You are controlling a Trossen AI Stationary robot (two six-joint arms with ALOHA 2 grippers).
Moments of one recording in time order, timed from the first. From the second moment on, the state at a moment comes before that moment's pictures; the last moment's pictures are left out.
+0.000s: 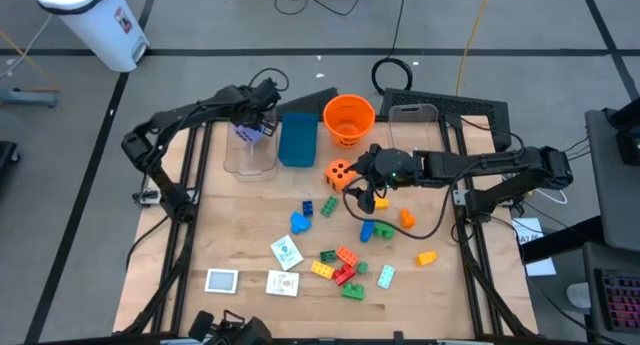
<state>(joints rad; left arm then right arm) 0.74 1.68 1.30 -0.93 -0.44 -0.35 -0.03 1.31 1.03 -0.29 0.13 0.17</state>
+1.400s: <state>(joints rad) 0.73 1.42 1.31 -0.92 -0.23 -0.40 -0.03 1.31 1.03 -0.28 0.13 0.17</state>
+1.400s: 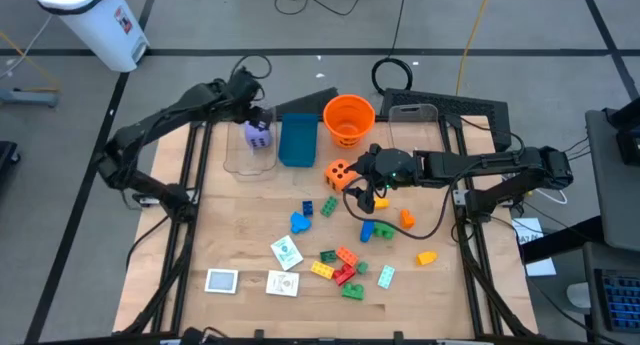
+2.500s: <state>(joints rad) 0.16 1.36 1.30 -0.37 0.20 -0.52 0.02 1.31 1.03 0.07 -0.06 0.33</state>
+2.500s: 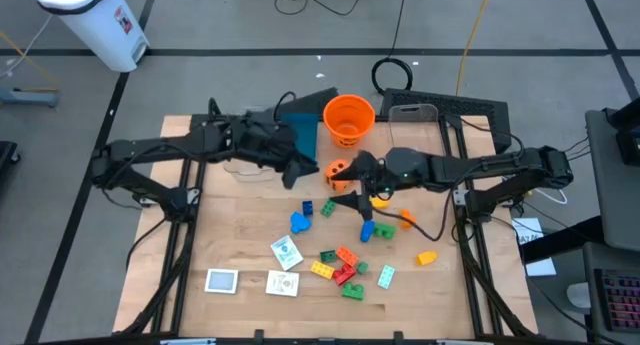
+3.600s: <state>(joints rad) 0.11 1.43 1.30 -0.19 0.18 -0.43 0.02 1.31 1.03 0.25 0.00 0.30</state>
